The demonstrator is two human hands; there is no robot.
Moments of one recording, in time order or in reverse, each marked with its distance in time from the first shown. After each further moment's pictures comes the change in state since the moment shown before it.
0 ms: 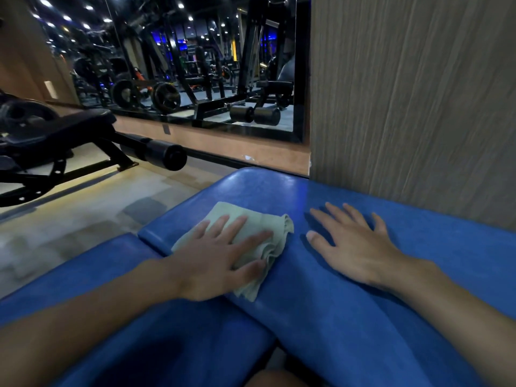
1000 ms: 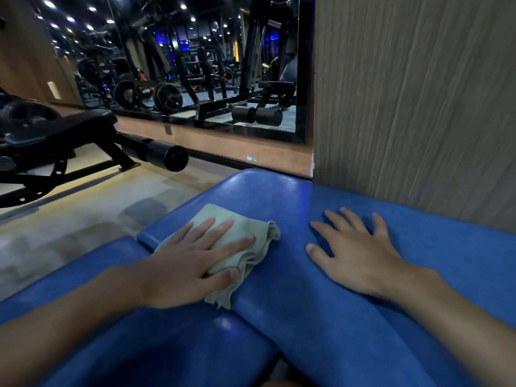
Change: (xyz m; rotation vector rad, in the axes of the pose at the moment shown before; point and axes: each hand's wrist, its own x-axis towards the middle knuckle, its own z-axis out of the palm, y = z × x) left_hand -0.015 -0.031 0.003 0.056 0.004 0.027; right_hand 0.006 -0.005 0.005 -0.079 0.000 -0.028
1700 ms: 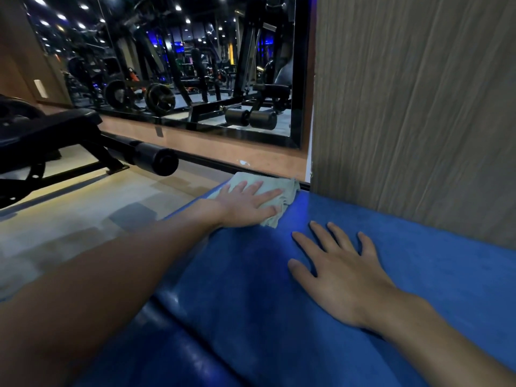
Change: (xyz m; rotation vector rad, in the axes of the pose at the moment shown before) left_hand 0.200 -0.016 -0.024 -0.061 0.048 -0.118; right_hand 0.020 -0.007 0.016 0.010 -0.019 -0.026
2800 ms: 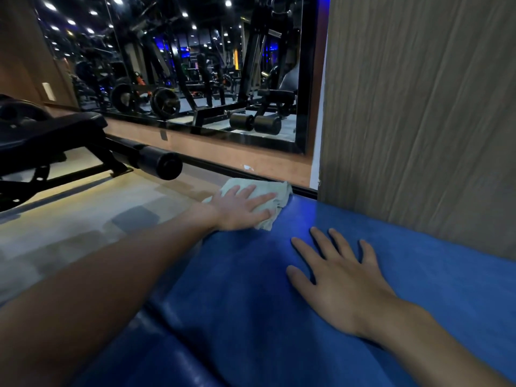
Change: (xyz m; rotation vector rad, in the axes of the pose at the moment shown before) left_hand 0.007 -0.026 -0.001 0.006 -0.006 -0.065; right_hand 0.016 -0.008 -0.002 -0.027 -0.032 0.000
